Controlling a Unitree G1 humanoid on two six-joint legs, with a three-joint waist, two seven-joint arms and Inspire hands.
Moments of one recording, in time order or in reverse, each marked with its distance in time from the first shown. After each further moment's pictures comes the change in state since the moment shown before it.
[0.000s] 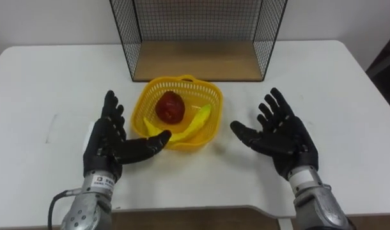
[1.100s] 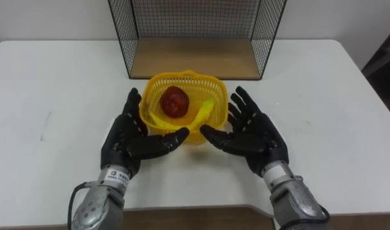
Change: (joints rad) left arm -0.064 0.000 -0.071 0.038 -0.138 0.013 -0.063; right arm -0.087 0.006 0.153 0.048 -0.005 0.000 0.001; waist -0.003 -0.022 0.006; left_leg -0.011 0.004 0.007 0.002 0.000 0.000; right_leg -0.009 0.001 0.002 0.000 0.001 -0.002
